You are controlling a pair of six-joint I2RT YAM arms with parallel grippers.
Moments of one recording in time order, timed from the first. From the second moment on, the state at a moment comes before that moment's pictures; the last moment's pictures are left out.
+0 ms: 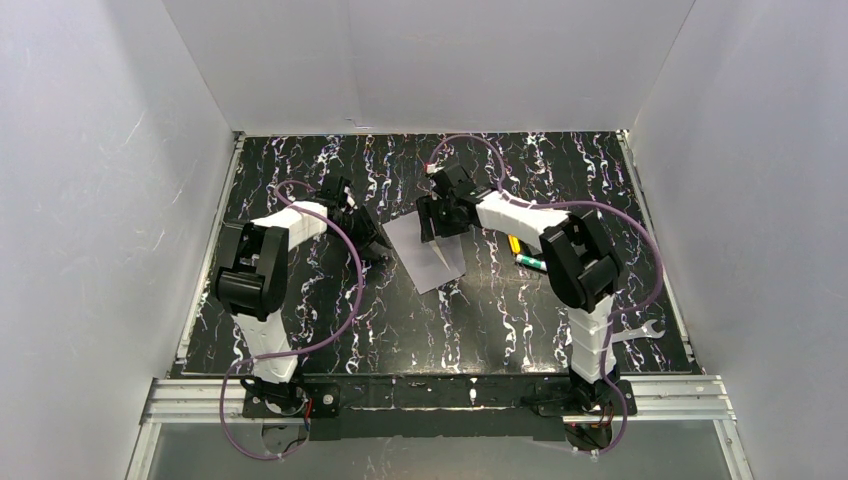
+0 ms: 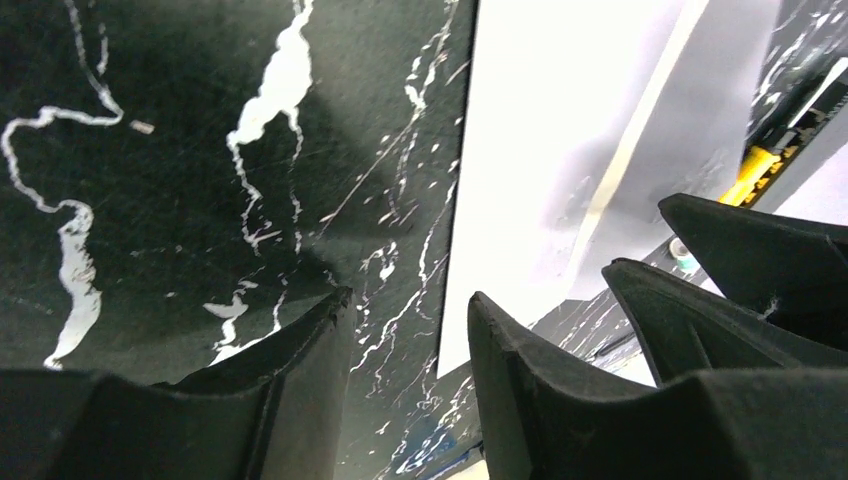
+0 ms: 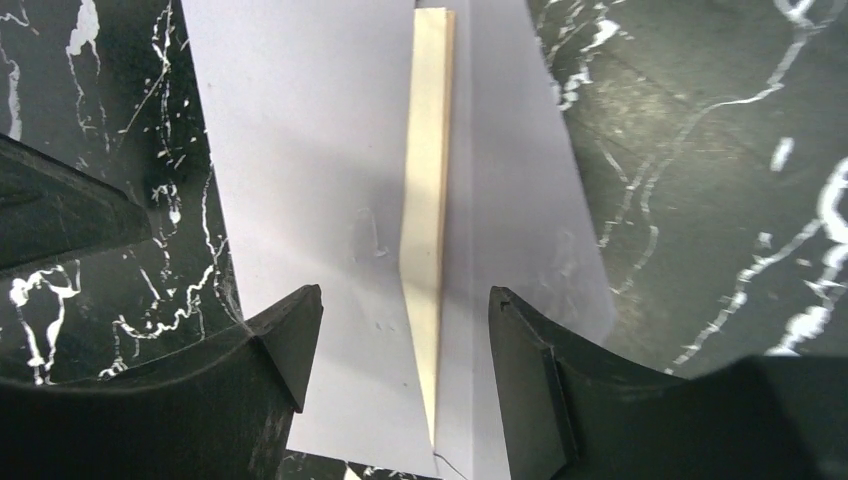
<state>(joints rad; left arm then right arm) -0.24 1.85 1.14 -0.48 0.41 -0.77 0.67 2.04 1.50 -0.42 -0.13 0.33</state>
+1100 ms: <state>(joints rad) -0.28 1.97 1.24 -0.43 0.44 -0.90 0.56 2.10 1.46 -0.30 -0.35 0.45</state>
